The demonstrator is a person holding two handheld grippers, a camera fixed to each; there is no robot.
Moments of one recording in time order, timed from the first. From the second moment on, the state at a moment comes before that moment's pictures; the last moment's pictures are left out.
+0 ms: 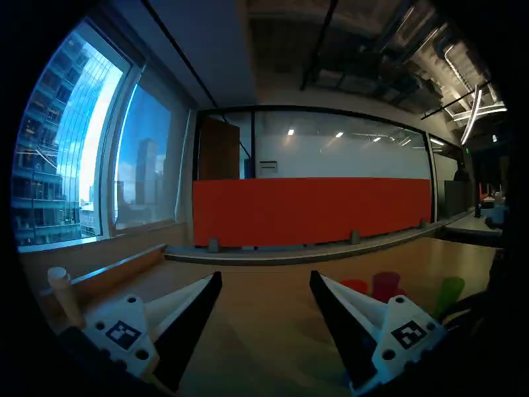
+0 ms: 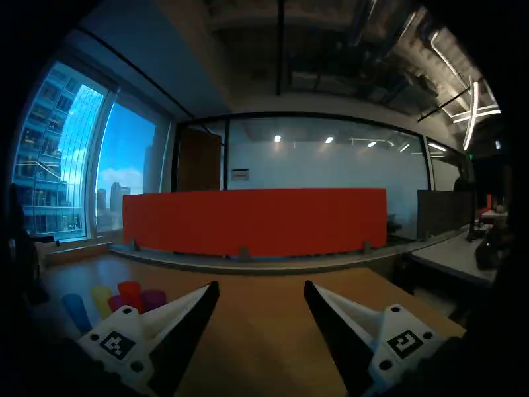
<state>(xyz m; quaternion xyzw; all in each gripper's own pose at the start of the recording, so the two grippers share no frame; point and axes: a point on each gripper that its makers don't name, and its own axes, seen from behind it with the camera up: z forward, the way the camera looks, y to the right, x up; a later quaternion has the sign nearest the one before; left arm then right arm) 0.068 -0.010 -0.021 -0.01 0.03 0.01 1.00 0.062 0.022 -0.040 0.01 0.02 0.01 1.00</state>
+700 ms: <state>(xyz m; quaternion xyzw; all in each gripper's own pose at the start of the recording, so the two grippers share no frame) 0.046 -0.002 -0.017 0.01 0.04 0.00 1.00 0.042 0.028 -0.028 -0.02 0.01 0.01 1.00</state>
